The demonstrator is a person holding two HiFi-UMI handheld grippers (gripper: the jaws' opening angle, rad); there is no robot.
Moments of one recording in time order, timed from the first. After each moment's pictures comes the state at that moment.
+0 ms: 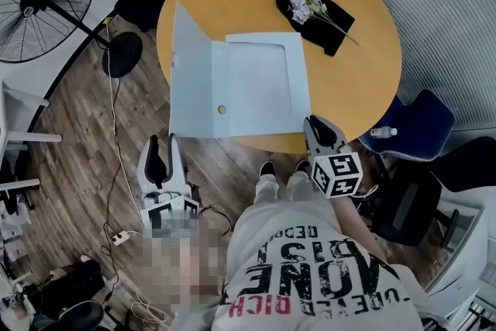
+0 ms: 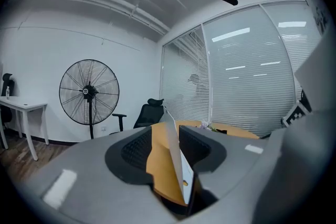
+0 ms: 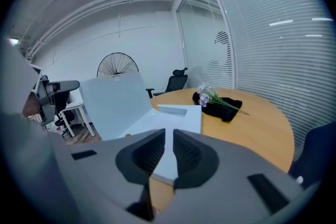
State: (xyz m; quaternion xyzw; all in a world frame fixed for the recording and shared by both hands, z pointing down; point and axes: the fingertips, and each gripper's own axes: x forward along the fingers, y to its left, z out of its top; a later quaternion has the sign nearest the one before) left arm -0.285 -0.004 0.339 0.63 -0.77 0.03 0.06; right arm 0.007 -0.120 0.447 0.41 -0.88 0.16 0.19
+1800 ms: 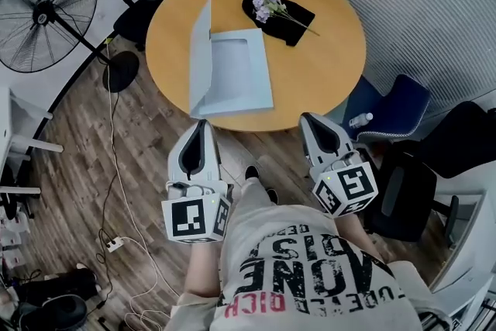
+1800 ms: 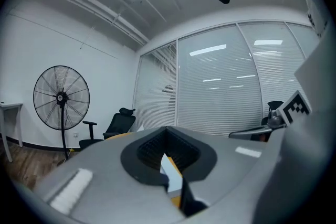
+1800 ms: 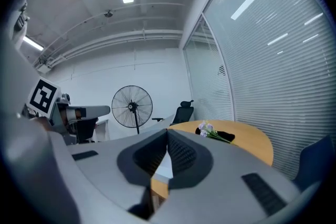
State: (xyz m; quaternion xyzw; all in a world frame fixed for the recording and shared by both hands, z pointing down) left arm -0.071 0.045 0.247 0.72 -0.69 -0.01 0.03; right arm 0.104 -0.009 0.286 0.39 -0.92 0.08 0.04
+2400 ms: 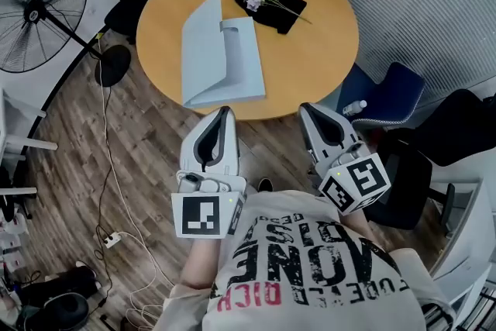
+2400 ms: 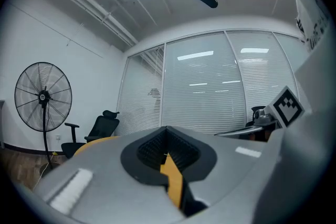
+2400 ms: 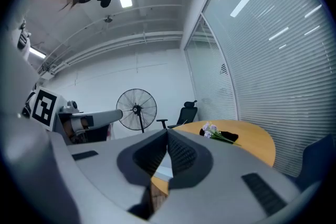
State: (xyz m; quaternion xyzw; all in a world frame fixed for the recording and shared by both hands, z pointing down) left arm -0.014 0.041 0.224 0.77 -0.64 -0.02 0.00; right arm 0.110 0.006 0.255 0.36 -0.93 0.09 0.03
